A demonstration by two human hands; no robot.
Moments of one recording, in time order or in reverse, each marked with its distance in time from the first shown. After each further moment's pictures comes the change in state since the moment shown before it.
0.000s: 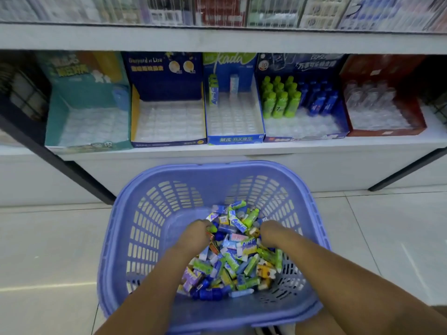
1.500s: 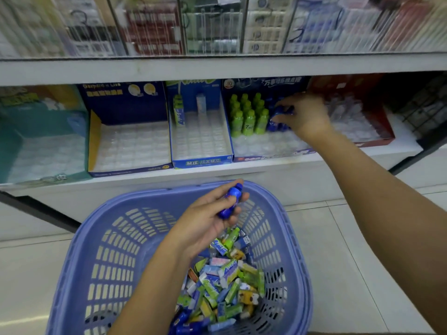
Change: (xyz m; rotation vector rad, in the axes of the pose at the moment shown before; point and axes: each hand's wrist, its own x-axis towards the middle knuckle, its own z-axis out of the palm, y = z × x) left_hand -0.036 0.159 -0.095 -1.527 -0.329 0.196; right_hand -0.066 0.173 -0.210 0.509 1.240 -0.076
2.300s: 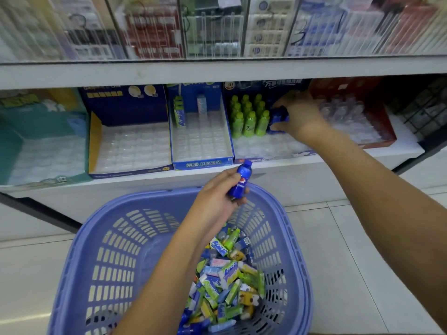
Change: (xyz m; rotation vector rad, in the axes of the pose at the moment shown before) left_hand 0.019 0.013 0.032 0.063 0.146 0.164; right_hand 0.009 -0.004 0.002 -0.239 -0.158 0.028
